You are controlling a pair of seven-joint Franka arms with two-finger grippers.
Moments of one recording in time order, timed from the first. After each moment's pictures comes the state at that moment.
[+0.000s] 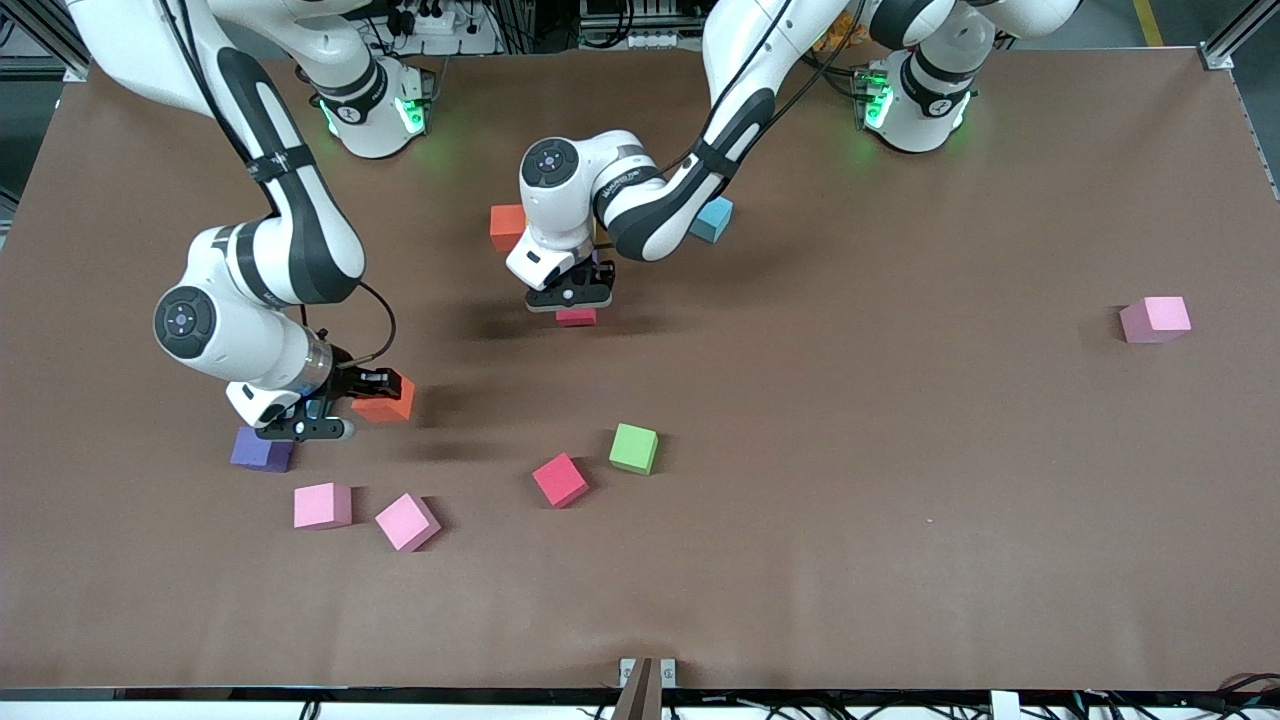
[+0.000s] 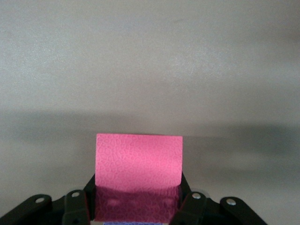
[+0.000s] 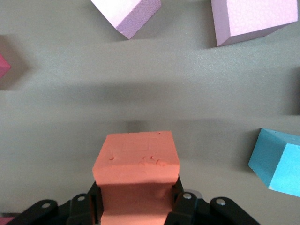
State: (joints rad) left arm -0.97 0.86 -0.10 -1.34 0.11 2.26 -1.18; right arm 0.15 0.35 0.01 -1.95 0.18 2.24 0.07
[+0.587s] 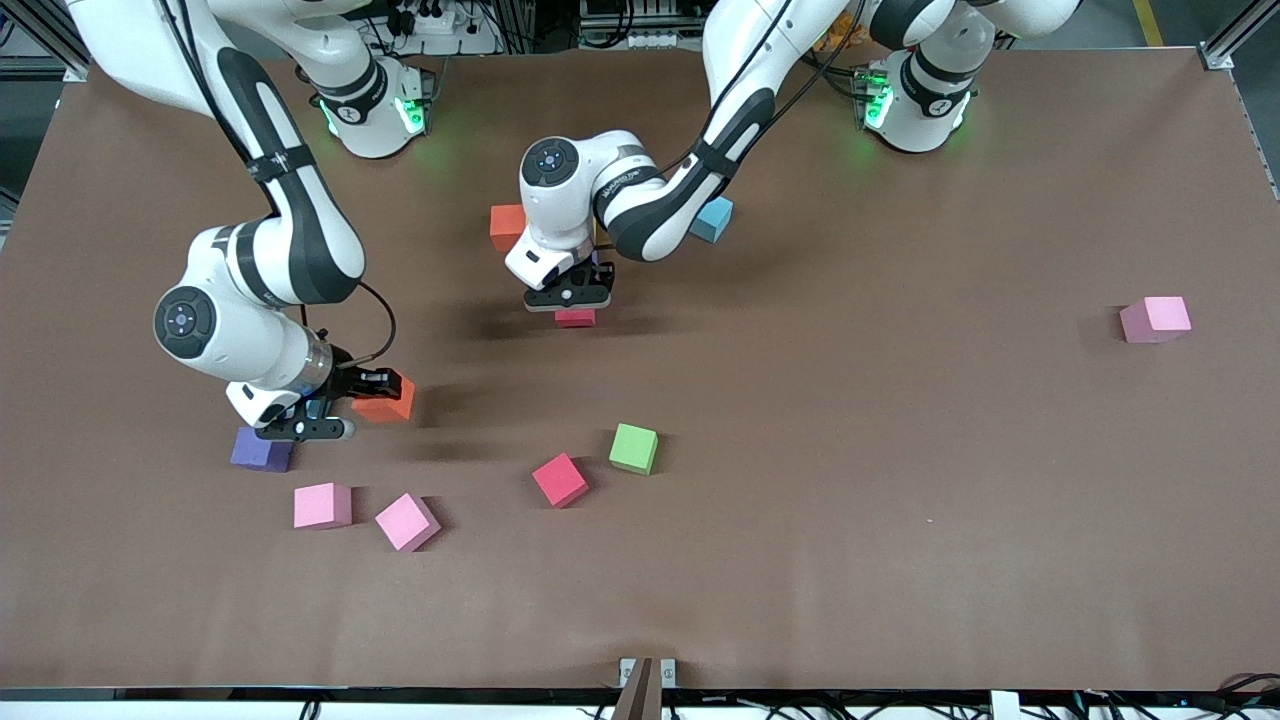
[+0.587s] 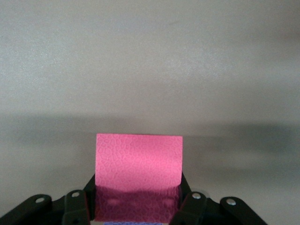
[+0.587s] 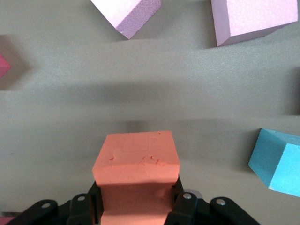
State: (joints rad) left arm -0.97 0.86 -0.10 -1.34 0.12 2.27 -1.17; right arm 0.15 0.35 0.01 -1.95 0.18 2.24 0.07
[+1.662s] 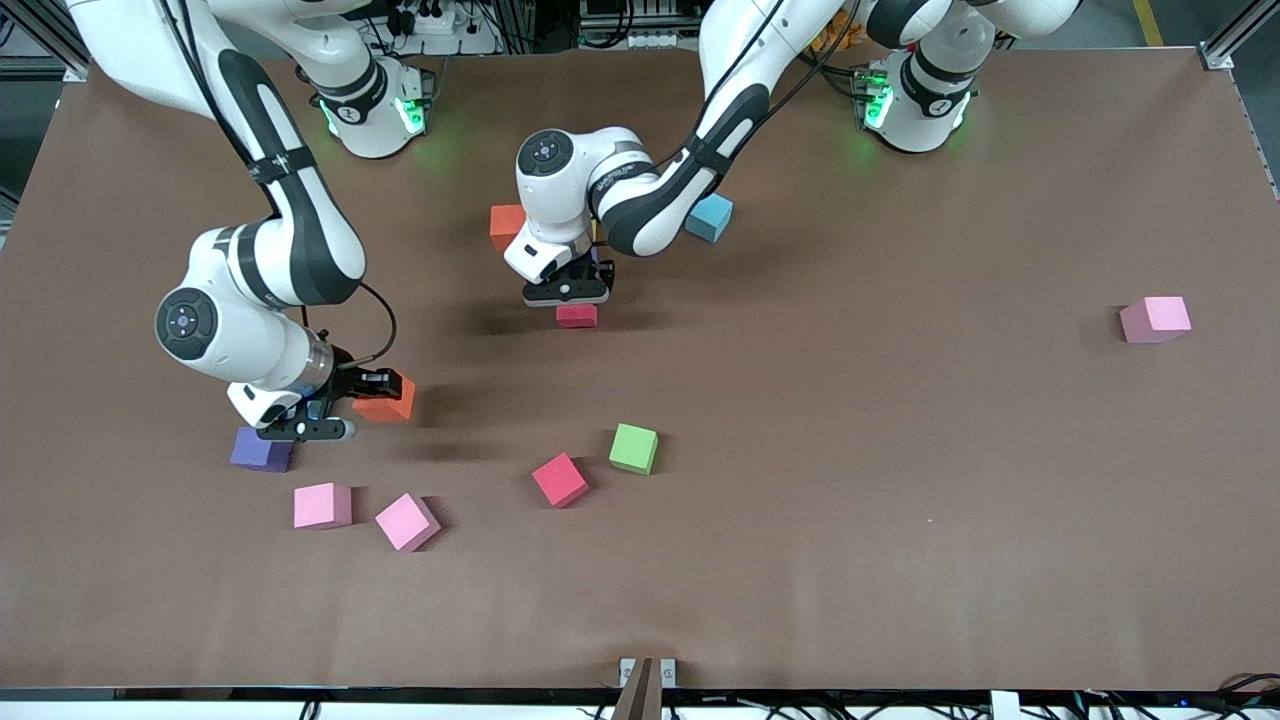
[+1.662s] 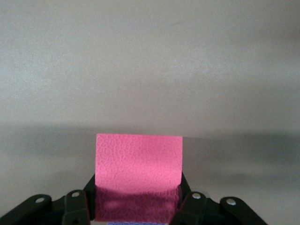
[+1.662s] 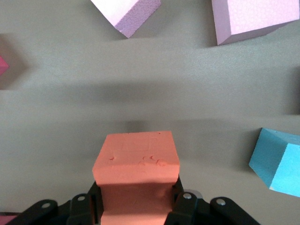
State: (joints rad) left arm -0.98 0.86 -0.11 -1.35 0.20 2.27 -1.22; right arm 0.15 0.36 0.01 -1.95 0.18 2.24 0.07
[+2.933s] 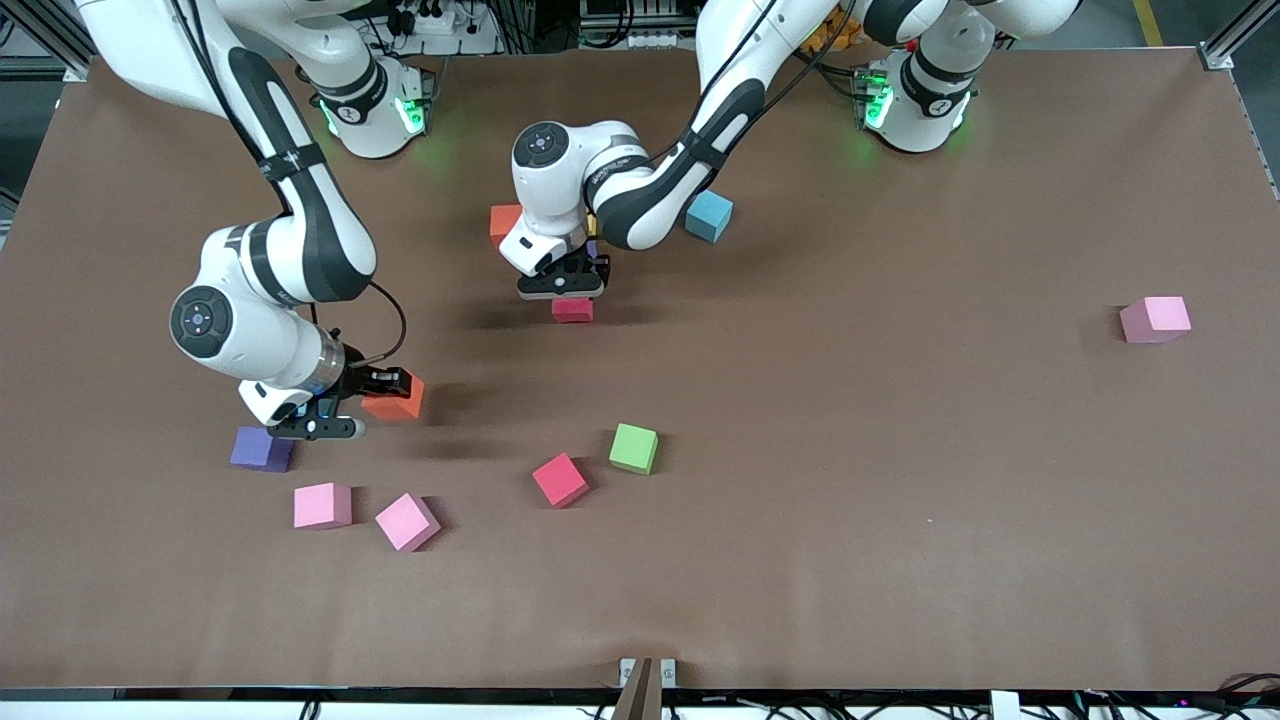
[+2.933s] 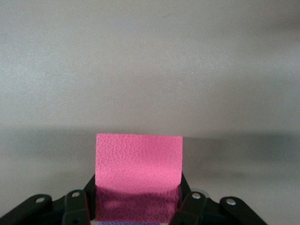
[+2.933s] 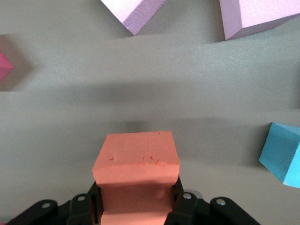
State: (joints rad) left arm -0.99 0.86 -0.11 -1.35 0.20 2.27 -1.23; right arm 0.18 0.36 0.01 -1.95 0.18 2.24 0.13
